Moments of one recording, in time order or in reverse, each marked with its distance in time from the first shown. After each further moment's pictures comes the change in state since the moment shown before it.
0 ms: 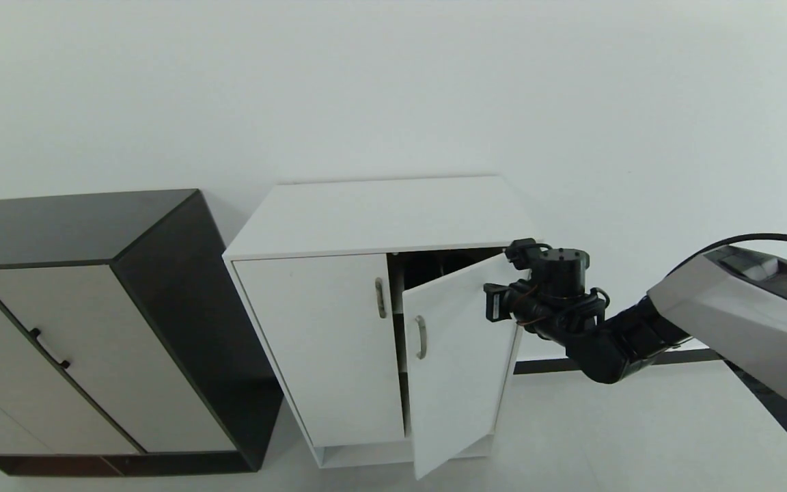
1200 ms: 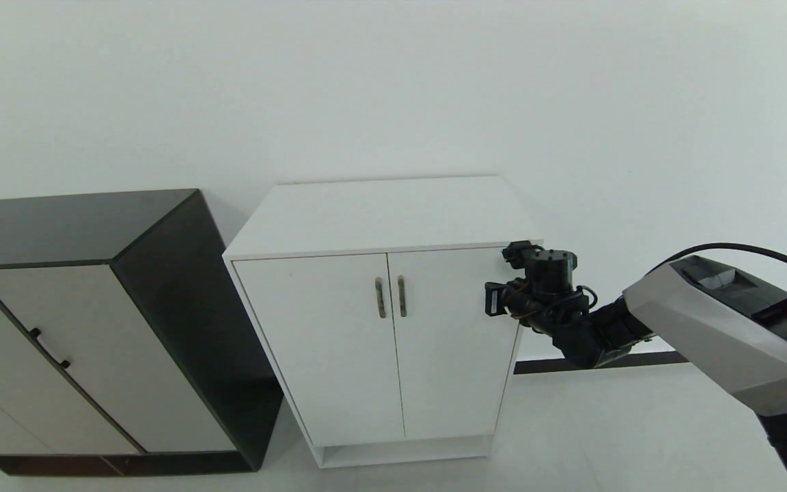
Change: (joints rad) left arm 0.000 0.000 0.000 0.000 0.000 0.001; right arm -0.047 0.139 -0.200 0.072 0.001 0.001
